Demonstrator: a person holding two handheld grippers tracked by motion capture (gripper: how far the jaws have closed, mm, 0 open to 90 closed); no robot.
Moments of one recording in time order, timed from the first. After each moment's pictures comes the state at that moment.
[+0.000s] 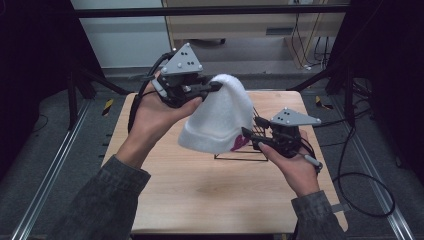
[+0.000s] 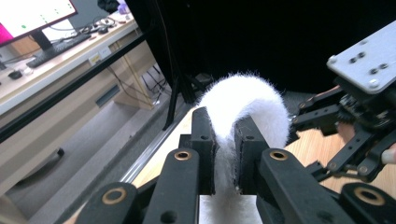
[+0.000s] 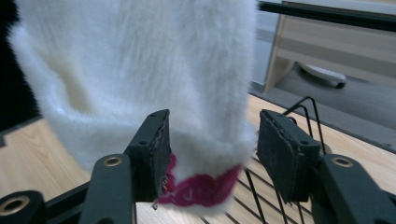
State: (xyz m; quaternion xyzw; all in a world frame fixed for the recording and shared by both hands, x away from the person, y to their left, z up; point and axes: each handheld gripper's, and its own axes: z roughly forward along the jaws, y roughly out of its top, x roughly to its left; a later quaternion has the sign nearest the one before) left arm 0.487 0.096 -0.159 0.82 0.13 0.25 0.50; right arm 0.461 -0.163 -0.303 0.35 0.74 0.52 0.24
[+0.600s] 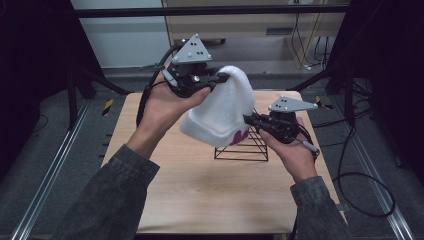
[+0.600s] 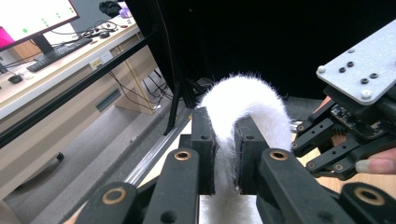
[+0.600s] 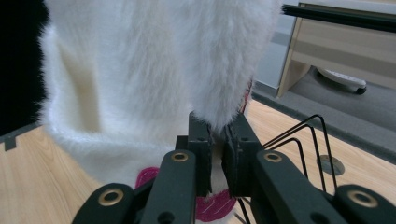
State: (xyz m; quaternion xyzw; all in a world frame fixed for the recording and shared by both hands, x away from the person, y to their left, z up) left arm 0.506 0.085 -0.160 0.81 0.13 0.26 0.50; right arm 0.488 -0.163 -0.297 0.32 0.75 0.53 0.22
